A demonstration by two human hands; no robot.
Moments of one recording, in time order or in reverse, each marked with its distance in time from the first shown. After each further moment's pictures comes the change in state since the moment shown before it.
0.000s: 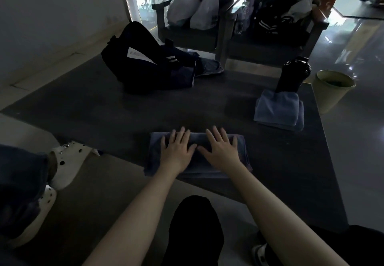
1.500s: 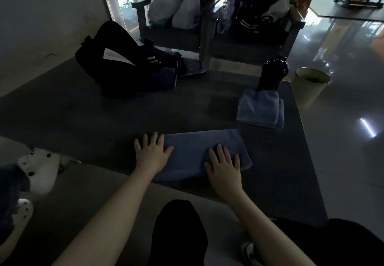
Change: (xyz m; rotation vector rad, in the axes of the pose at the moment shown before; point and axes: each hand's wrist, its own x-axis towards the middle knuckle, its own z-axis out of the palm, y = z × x) left_hand 0.015 -0.008 -0.005 0.157 -0.080 -0.135; right_hand -0.053 0.031 0.024 -0.051 0.092 0.160
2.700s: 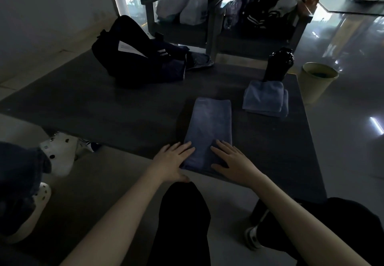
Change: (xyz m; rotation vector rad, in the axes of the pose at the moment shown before) left_hand -0.065 -0.008 0.018 0.124 -0.070 0.513; right_hand -0.018 0.029 -0.011 0.075 -0.206 -0.346
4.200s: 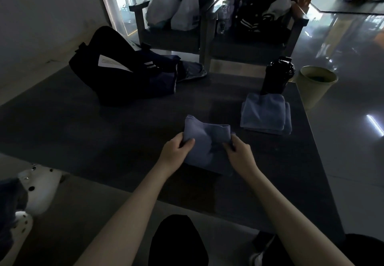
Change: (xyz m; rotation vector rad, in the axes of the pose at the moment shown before) left_hand 0.088 0.004 -0.058 -1.172 0.314 -0.200; right_hand 0.067 0.026 -0.048 0.679 0.513 0.368
